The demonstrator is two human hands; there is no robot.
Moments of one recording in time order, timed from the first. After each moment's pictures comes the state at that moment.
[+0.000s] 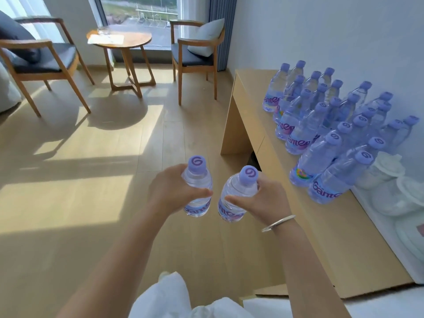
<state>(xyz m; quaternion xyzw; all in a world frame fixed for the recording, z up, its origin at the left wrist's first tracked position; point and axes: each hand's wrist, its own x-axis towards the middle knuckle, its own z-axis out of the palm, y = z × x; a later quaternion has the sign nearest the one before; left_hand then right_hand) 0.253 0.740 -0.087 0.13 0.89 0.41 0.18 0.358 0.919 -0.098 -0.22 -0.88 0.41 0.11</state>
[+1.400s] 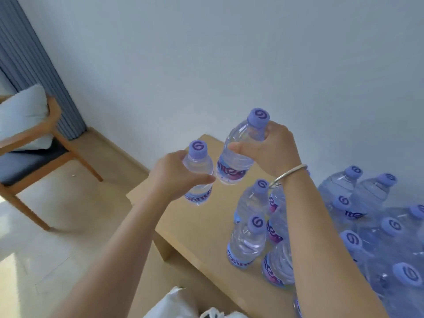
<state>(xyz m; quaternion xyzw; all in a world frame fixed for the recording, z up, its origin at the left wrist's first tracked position) -0.270 1.284 -0.036 0.47 0.77 0.33 0.27 -0.090 1.370 0.009 -0.50 -0.74 0.30 0.33</state>
